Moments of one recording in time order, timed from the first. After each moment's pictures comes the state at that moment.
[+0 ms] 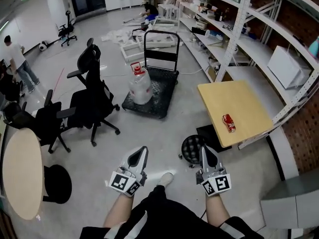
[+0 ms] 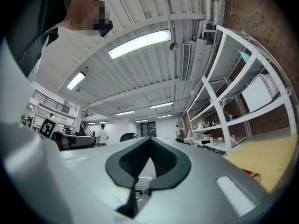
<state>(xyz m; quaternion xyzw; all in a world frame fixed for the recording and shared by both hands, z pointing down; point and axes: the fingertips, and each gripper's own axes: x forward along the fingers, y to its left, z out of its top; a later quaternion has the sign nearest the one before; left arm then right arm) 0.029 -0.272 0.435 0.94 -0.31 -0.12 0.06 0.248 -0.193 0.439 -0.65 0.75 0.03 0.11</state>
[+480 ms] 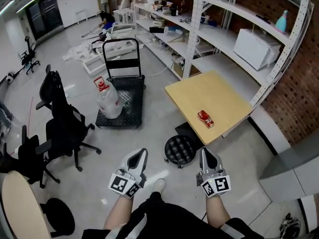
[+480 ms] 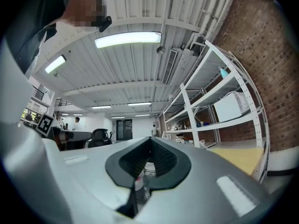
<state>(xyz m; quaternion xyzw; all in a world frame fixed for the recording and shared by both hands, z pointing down) 0.143 -0.310 0.433 0.98 -0.16 -0.12 0.08 0.339 -0.172 0.448 -0.76 0.64 0.03 0.08</state>
